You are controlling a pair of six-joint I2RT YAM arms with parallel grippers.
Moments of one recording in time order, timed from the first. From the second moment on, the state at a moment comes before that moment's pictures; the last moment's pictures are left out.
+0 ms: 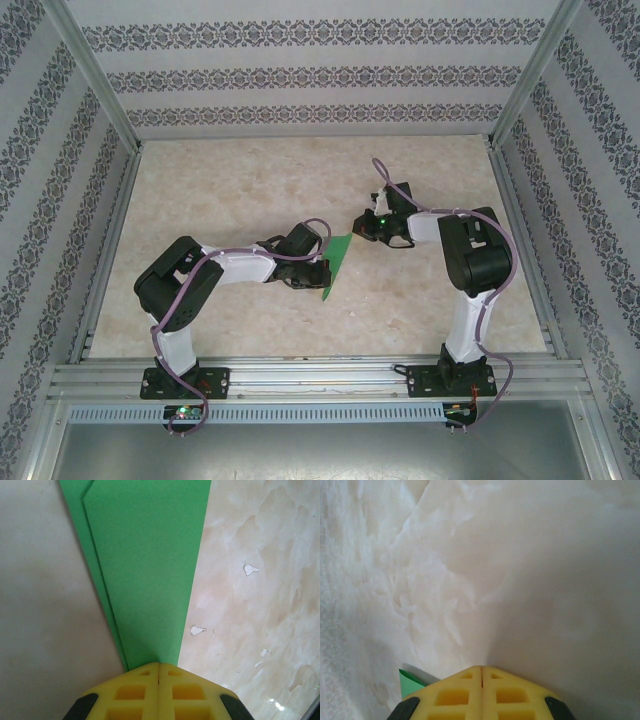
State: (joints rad) left arm -0.71 1.84 0.96 -0.15 0.36 -0.71; right arm 0.23 1.97 1.04 -0.01 -0.57 0.59
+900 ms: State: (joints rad) left arm -0.71 1.84 0.96 -0.14 0.36 -0.71; right arm 0.20 1.63 0.82 -0.02 -0.61 0.58
